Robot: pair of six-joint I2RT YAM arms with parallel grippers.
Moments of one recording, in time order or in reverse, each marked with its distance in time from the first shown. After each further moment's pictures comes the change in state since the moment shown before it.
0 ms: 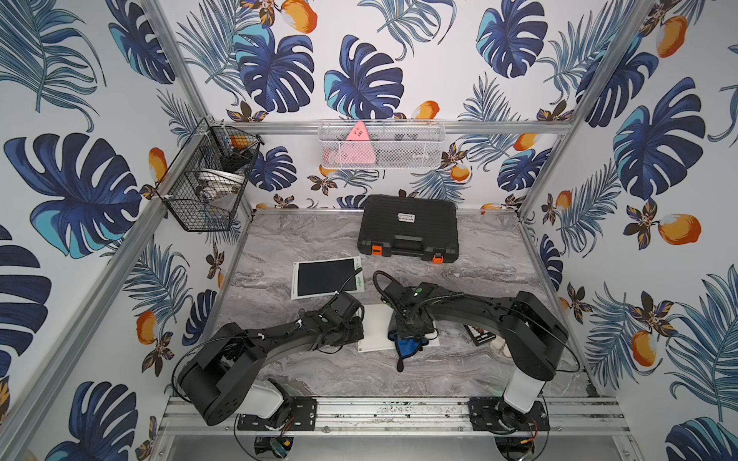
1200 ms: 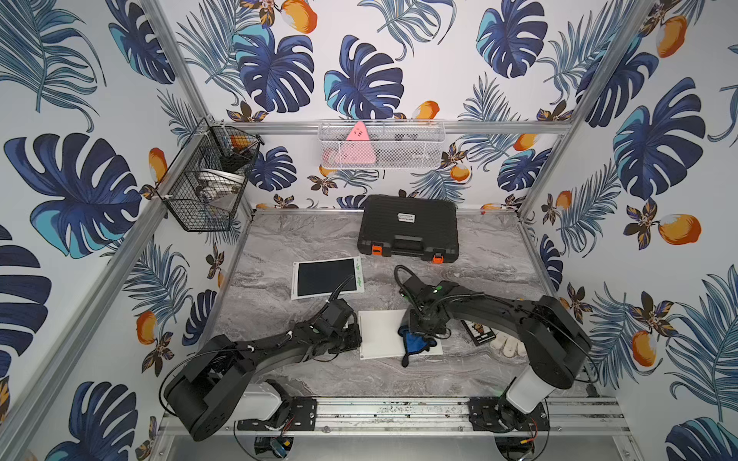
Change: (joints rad) left arm 0.010 -0.095 -0.121 0.106 0.124 0.000; right arm -0.080 -0.092 -0.095 0.039 -0.061 0.106
